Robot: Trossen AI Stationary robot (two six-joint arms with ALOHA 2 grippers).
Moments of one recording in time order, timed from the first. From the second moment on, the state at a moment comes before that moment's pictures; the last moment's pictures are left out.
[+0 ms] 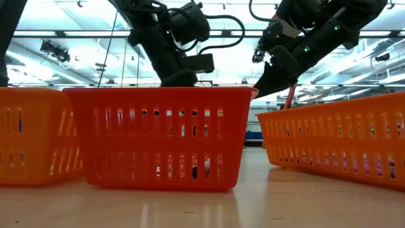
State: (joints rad) left arm 0.08 1.79 1.15 -0.34 -0.17 0.07; right arm -0.01 1.33 0.61 0.11 0.31 0.10
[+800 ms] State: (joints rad) left arm 0.12 1.79 1.15 -0.82 -0.22 0.11; right arm -0.04 1.34 0.61 0.12 0.28 0.02
